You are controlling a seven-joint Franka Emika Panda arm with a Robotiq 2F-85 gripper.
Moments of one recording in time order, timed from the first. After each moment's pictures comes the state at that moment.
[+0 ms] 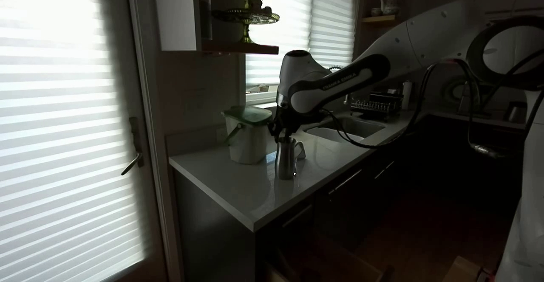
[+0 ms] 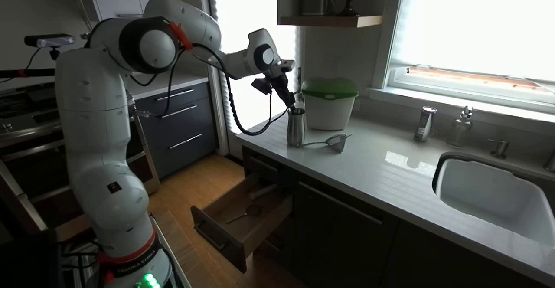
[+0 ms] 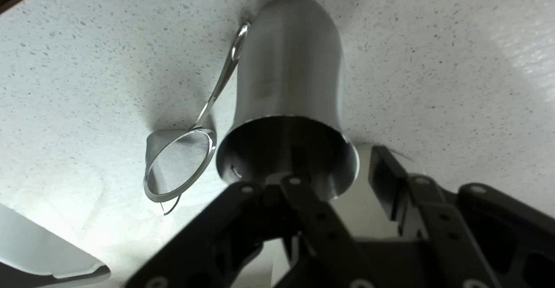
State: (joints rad) arm 0.12 0.17 0.08 -1.83 -0.35 2.33 0.67
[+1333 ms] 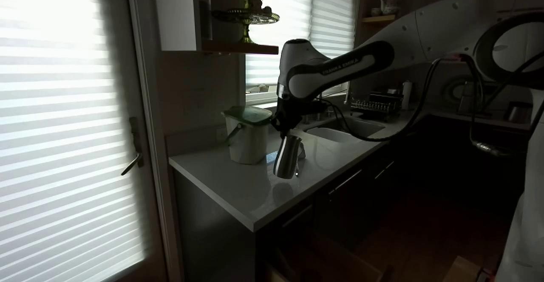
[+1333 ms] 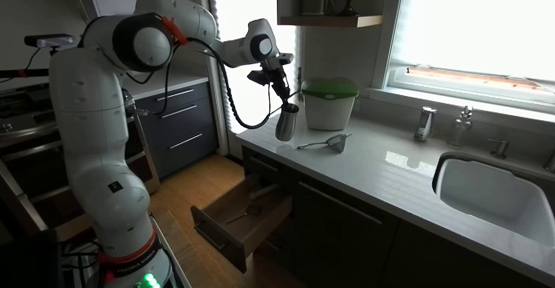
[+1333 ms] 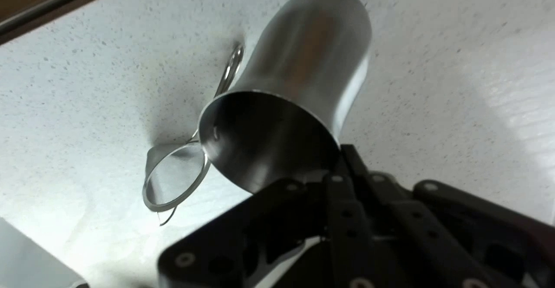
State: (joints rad) arm 0.14 0.13 0.07 -1.78 -0.24 2.17 0.54
